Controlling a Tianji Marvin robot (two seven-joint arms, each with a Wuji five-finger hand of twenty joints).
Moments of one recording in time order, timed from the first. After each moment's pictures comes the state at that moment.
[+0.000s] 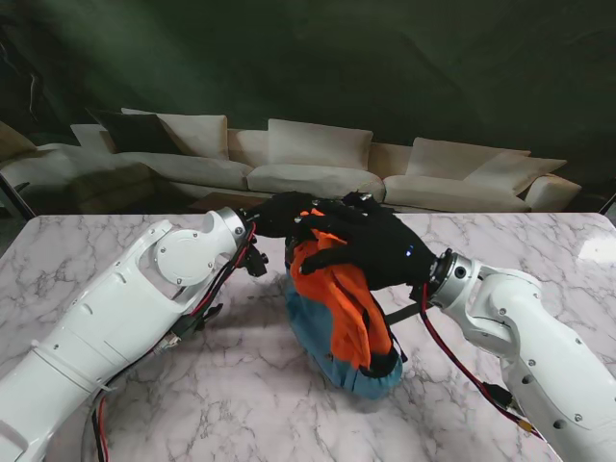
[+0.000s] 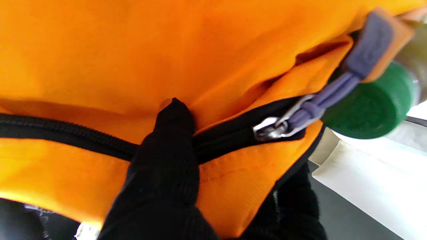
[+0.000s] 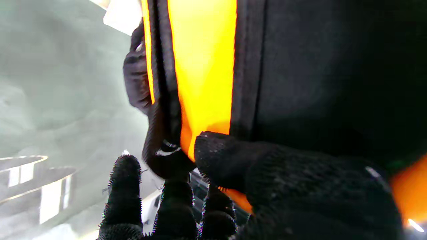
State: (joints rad) left arm 0.96 -1.13 -0.86 -1.39 0.18 -0.20 -0.30; right arm -1.40 -1.03 1.24 -1.72 -1.29 -0.68 -0.37; left_hand 1.23 -0.32 0.08 -0.10 0.68 0.07 0.62 0.75 0.88 0.10 0.32 0.52 0.78 0.19 0.44 0.57 0.28 0.19 1.03 0.54; right_hand 0.82 -0.59 1.39 -0.03 0.39 -0.44 0.62 0.36 0.21 -0.06 0.36 0.21 0.35 0.05 0.09 0.11 0.05 0.28 0.85 0.18
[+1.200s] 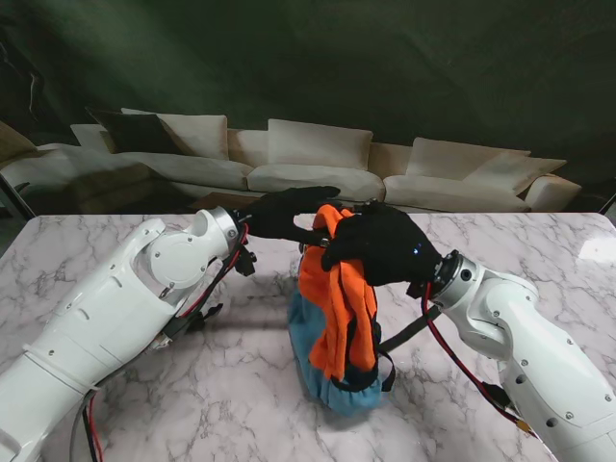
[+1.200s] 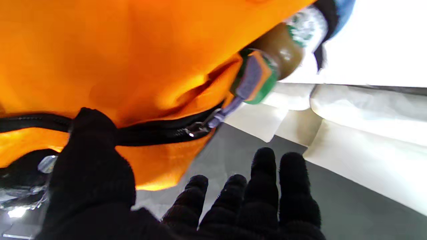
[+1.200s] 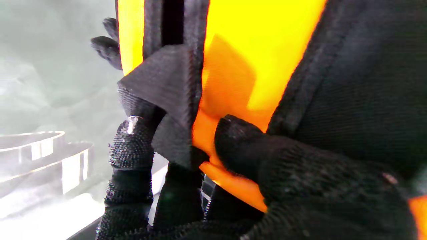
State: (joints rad) left arm 0.97 -1.11 -0.90 -1.41 0.36 -0.25 -0.29; right arm -1.40 -1.04 1.23 -1.67 -1.30 -0.64 -0.54; left_hand 0.76 -0.28 0.01 0.00 0.26 0.25 0.02 0.33 0.32 0.31 0.03 0.18 0.42 0.26 0.26 0.45 0.12 0.20 0.74 0.48; right_hand 0.74 -0.57 1.29 -0.16 0.68 -0.44 0.95 0.24 1.01 -0.30 0.57 0.56 0.92 -0.07 0.28 0.53 0.57 0.20 1.37 0.51
